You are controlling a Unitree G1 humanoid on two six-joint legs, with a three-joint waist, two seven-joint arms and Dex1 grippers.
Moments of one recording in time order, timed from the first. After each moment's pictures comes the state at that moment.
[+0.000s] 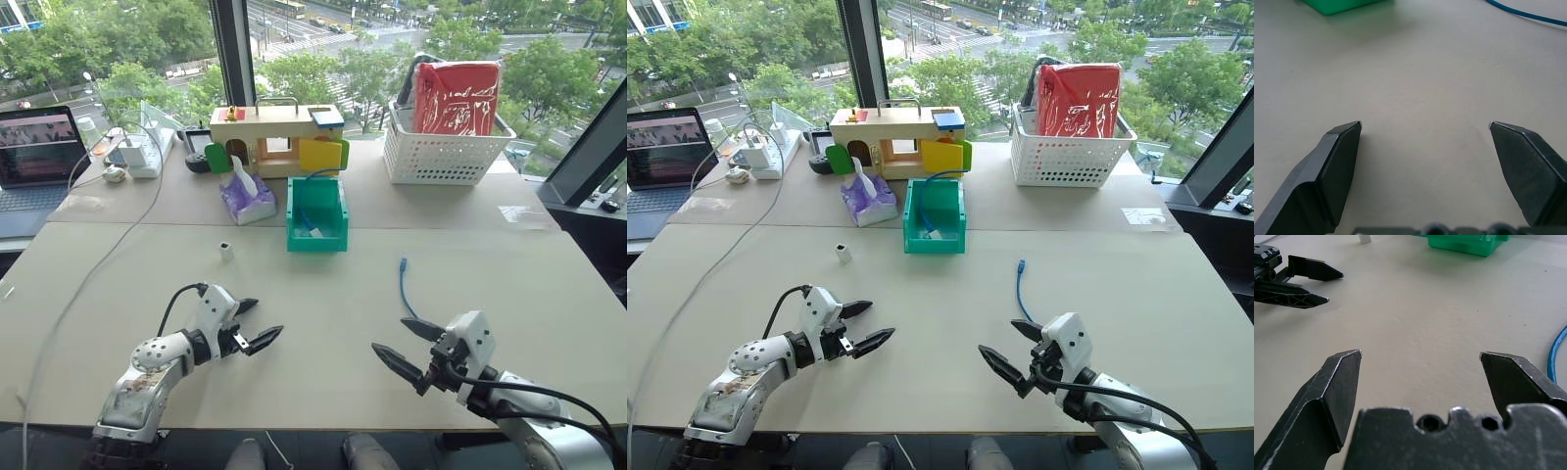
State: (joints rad) left arm -0.08 0.50 0.01 -0.17 -0.32 0.38 -0.78; right arm 0.21 -0.49 -0.09 -0.58 0.45 0.49 0.63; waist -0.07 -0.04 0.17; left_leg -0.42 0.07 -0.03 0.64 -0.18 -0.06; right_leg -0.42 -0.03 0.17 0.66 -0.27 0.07
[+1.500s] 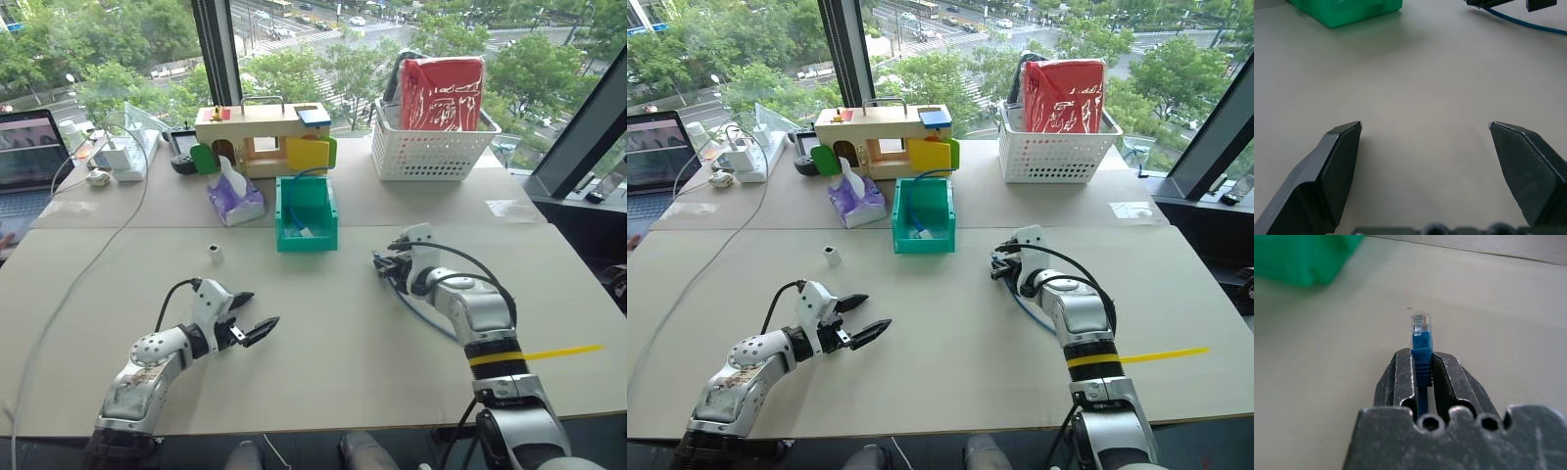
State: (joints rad) left arm -0.12 0.48 0.03 -0.09 -0.35 0.33 -0.78; right arm -0.60 -0.40 0.06 0.17 0.25 0.65 0.55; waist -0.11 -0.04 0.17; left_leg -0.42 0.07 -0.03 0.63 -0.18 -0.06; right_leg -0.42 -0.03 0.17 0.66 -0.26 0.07
